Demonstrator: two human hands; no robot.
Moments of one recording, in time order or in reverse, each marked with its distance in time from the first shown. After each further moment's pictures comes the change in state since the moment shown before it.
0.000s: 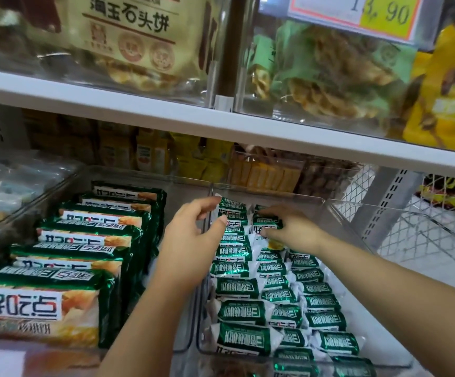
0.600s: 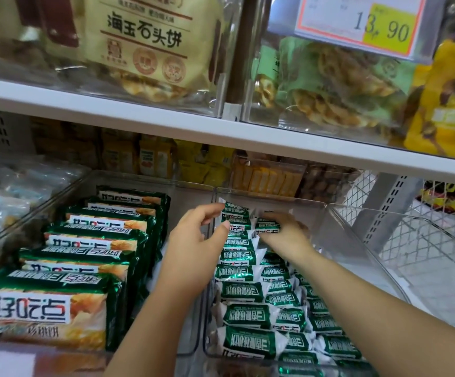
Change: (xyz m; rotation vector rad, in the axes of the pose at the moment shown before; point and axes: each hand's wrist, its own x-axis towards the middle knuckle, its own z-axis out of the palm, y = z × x) left_hand -0.001 -0.002 -0.002 -0.011 -0.027 0.007; right_hand 0.004 -0.008 0.033 0.320 0.201 0.174
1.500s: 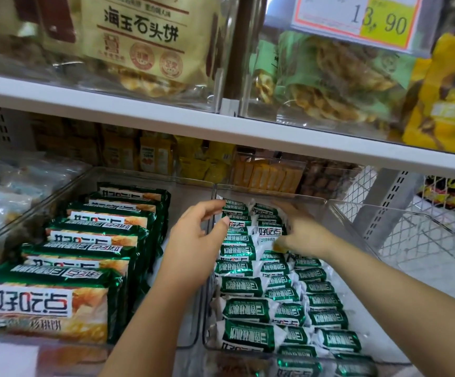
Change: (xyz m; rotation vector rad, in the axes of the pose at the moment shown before) left_hand 0.000 -0.001 -0.001 -0.004 -0.018 -0.001; right_hand 0.001 0.004 -0.039 -0.402 -0.183 -0.166
